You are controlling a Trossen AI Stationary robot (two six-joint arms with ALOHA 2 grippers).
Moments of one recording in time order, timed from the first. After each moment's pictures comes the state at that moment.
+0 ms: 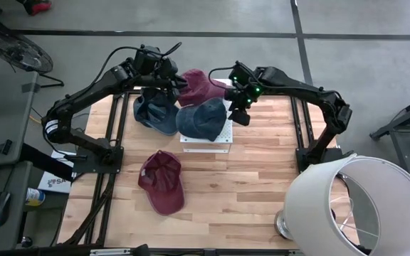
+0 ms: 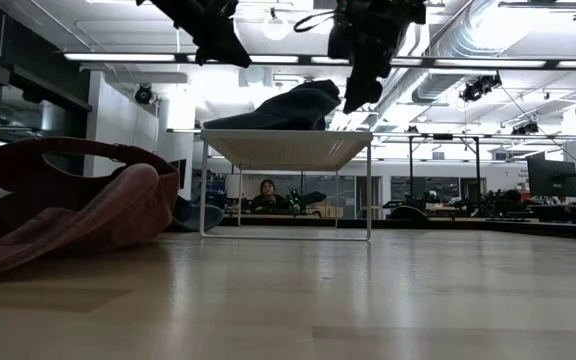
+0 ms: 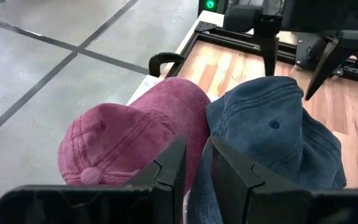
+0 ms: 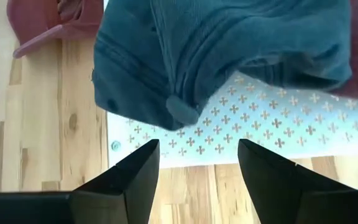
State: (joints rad) left arm 0.63 1.36 1.43 -0.58 0.22 0.13; right arm -0.52 1.70 1.63 -1.06 -0.39 -0.27
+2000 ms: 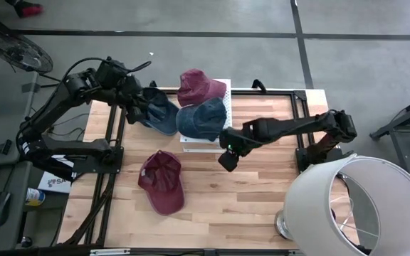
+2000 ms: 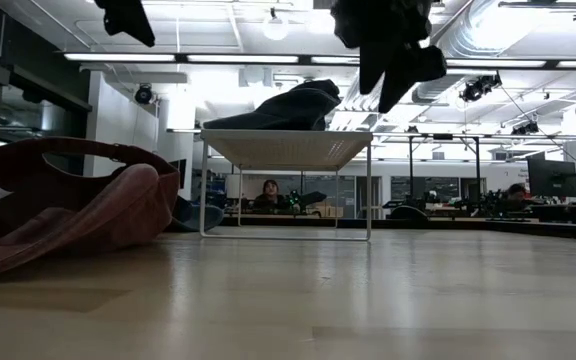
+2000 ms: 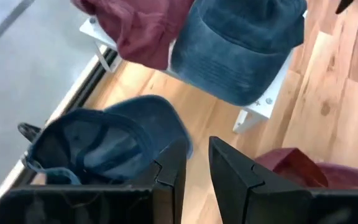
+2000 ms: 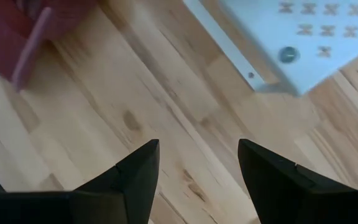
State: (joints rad) left arm 0.63 1.03 1.43 -1.23 0.15 0.11; right arm 0.06 1.66 1.46 -1.01 0.02 0.78
